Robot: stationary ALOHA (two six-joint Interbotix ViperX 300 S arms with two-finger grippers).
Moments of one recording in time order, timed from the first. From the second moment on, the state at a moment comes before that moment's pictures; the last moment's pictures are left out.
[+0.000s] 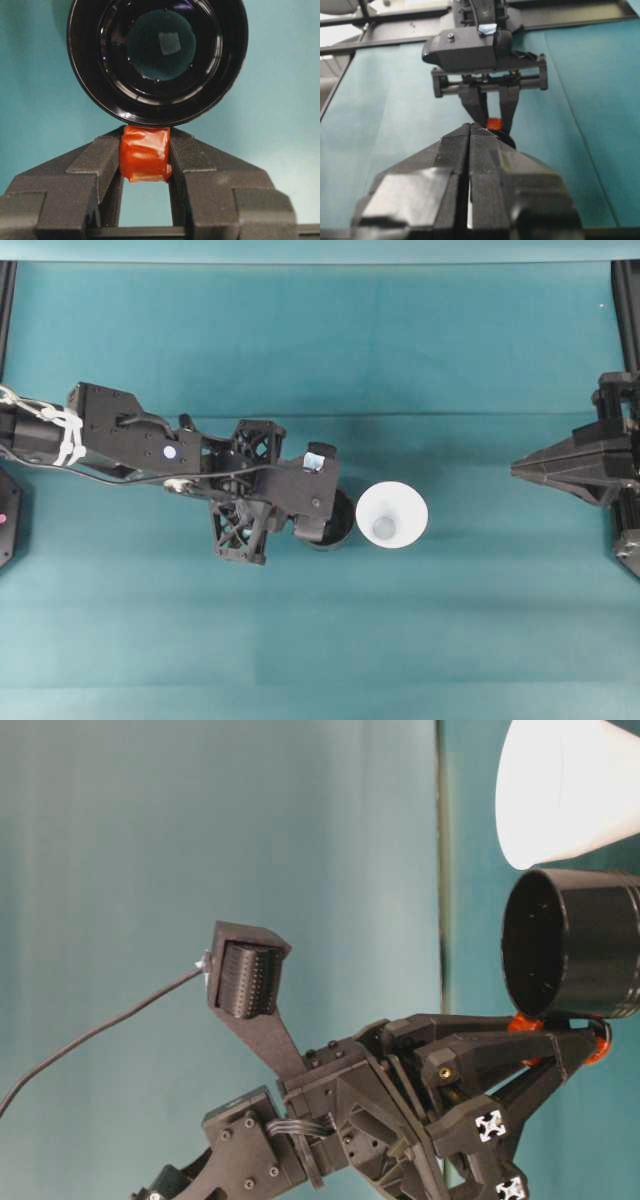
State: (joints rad) left arm 0.03 0.14 0.46 0.02 0.46 0.21; right arm 0.00 -1.00 1.16 0.02 -0.03 0.10
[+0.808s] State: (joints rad) left arm 0.03 0.16 0.48 0.02 0.44 0.21; right arm 0.00 -1.00 1.16 0.02 -0.03 0.10
